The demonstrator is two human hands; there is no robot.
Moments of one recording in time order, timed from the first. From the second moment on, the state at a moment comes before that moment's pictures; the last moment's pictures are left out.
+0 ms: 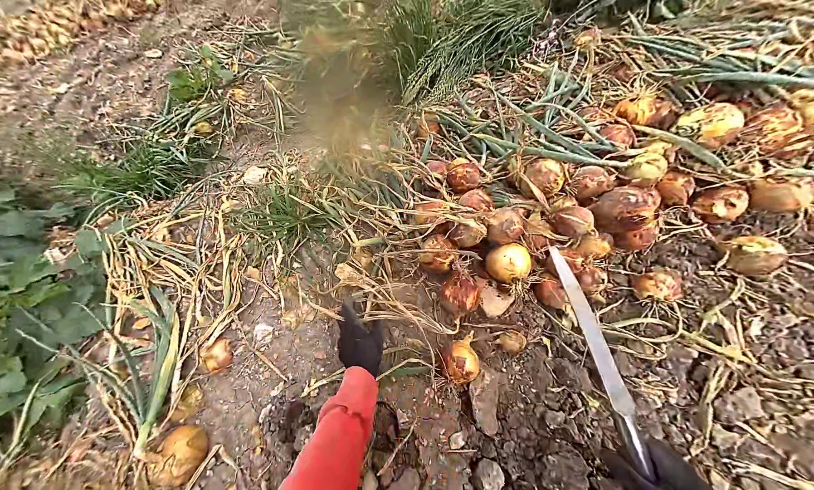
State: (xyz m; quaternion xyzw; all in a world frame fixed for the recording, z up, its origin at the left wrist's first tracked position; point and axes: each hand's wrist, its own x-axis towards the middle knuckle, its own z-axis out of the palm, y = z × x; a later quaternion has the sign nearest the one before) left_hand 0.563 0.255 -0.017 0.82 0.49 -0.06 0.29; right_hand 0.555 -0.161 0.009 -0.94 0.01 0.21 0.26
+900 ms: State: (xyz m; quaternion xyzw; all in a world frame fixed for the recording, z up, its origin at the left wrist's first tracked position) left_hand 0.559 0.261 -0.046 0.80 0.44 -0.01 0.40; right_hand 0.671 -0.057 -0.079 -0.99 -0.05 0.00 0.14
